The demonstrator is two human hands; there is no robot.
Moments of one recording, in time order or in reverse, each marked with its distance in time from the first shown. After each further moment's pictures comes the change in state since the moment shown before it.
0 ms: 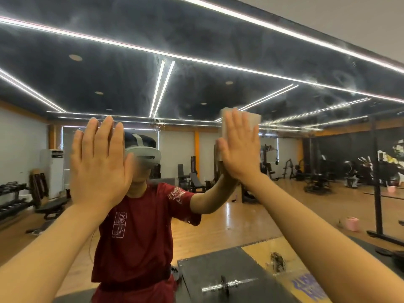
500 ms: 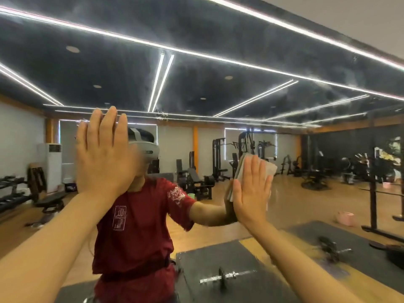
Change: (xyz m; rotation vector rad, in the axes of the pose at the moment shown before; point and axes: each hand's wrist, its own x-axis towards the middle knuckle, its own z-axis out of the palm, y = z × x) left_hand 0.001 0.002 -0.003 0.007 -0.032 -0.011; right_hand -0.130 -0.003 0.011 0.104 -0.045 0.260
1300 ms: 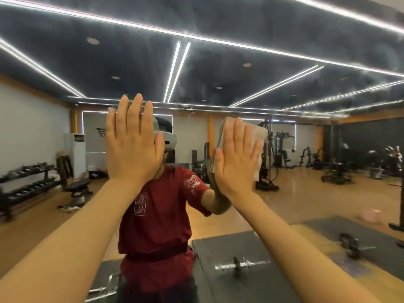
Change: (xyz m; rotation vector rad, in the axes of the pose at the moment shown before) left_hand 0.001 -0.003 0.003 0.011 0.018 0.013; right_hand 0.035 -0.107 0.013 0.008 0.060 -0.110
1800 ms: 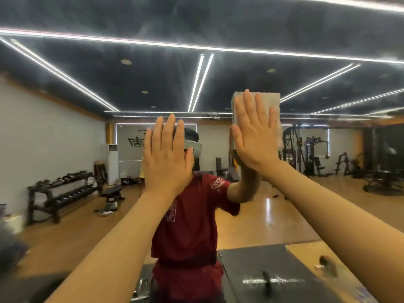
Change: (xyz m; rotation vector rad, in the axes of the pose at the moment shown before) left_hand -0.001 -0.004 0.001 -0.013 -0.017 0.013; right_hand 0.092 -0.016 -0.013 -0.038 -0.041 -0.239
